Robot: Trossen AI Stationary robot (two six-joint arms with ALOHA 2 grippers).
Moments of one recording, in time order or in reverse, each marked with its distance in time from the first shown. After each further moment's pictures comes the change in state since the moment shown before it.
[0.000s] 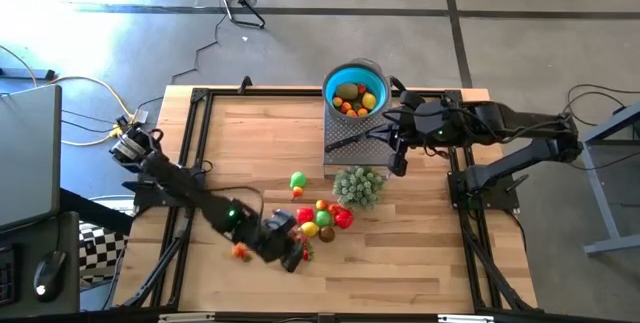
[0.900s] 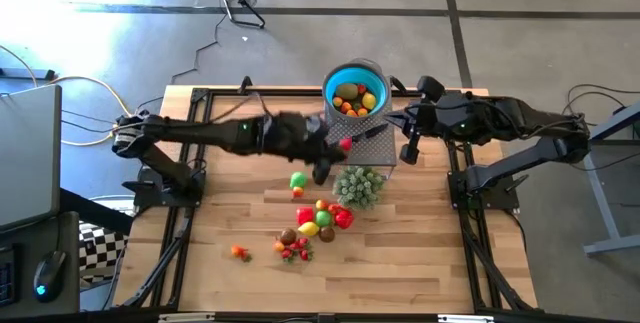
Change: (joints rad) left arm 0.573 -0.057 0.277 0.105 0.212 0.898; right arm -0.009 -0.078 0.001 0.000 0.150 -0.177
